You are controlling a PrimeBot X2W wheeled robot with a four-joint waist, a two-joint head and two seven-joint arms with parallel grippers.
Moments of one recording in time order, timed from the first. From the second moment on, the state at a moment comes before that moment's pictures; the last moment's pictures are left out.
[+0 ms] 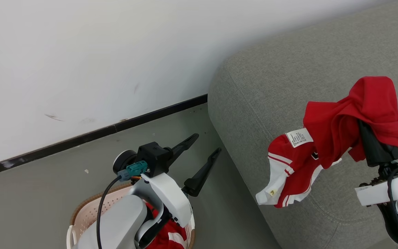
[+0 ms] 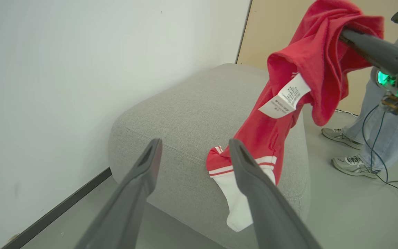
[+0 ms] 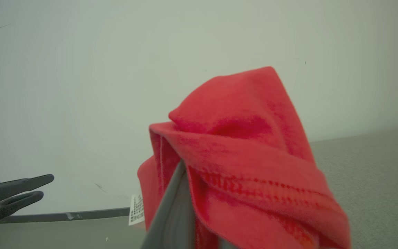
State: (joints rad) left arm -0.52 0.13 -0.73 0.26 -0.62 -0.10 -0.09; right arm -0.14 -0.31 0.07 -0.09 0.41 0.12 -0.26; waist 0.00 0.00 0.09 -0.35
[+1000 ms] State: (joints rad) left arm -0.50 0.13 -0.76 0.21 -0.61 -0.10 -0.09; right arm -0.27 -0.41 0.02 -0.12 0.38 0.12 -0.26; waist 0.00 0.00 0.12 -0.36
